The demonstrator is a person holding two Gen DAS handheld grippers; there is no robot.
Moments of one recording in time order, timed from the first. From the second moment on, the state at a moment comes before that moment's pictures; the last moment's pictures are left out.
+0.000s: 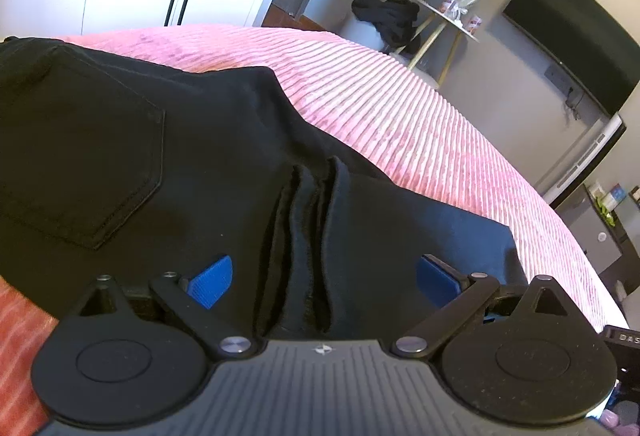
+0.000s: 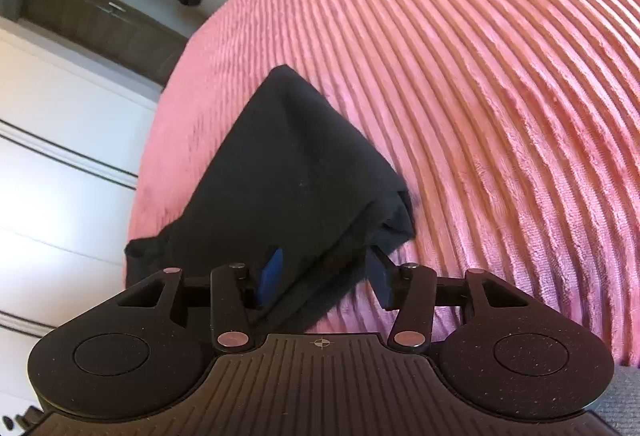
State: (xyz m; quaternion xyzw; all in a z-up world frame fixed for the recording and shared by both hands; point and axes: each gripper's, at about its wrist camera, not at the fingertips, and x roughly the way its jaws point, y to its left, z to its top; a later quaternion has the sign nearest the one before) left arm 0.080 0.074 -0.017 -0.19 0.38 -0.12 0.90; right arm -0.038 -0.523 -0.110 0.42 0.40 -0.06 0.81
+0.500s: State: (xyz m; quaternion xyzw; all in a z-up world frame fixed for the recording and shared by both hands) left arm 0.090 0.075 -0.018 -0.19 0.39 -0.10 0.89; right arm -0.017 -0.524 -0.129 0.48 0.37 -0.11 0.79
